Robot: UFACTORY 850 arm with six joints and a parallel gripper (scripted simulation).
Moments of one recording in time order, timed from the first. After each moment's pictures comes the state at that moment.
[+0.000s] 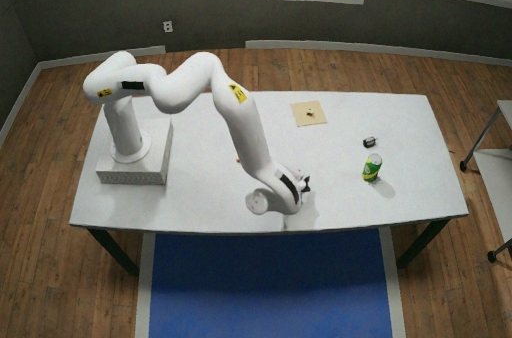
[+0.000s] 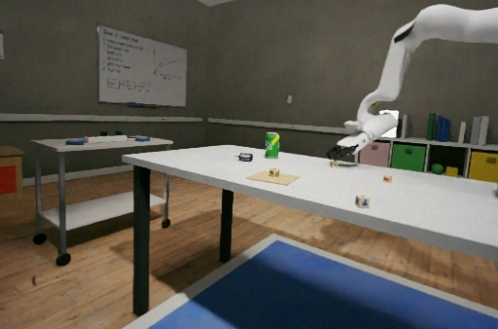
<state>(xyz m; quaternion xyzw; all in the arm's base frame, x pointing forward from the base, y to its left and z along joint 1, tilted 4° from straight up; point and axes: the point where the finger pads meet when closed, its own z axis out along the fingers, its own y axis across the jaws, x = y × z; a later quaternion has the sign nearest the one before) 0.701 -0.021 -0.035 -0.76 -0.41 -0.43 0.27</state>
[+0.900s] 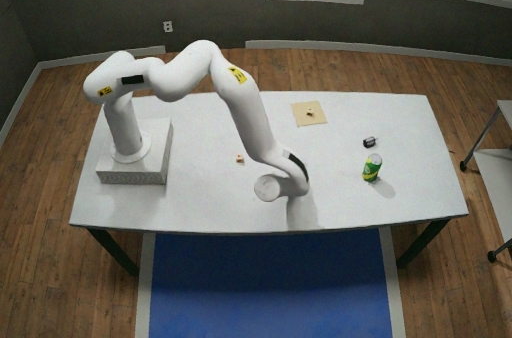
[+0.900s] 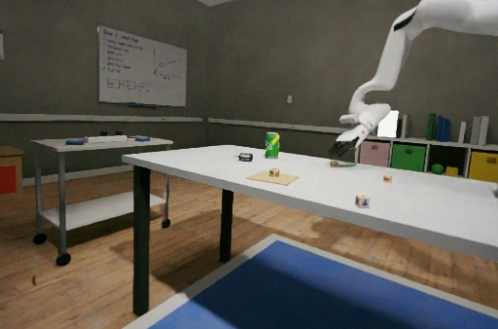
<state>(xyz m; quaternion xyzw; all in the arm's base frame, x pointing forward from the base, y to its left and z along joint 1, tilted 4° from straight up) 0.680 0.000 -0.016 -0.78 -0.44 -0.35 0.30</state>
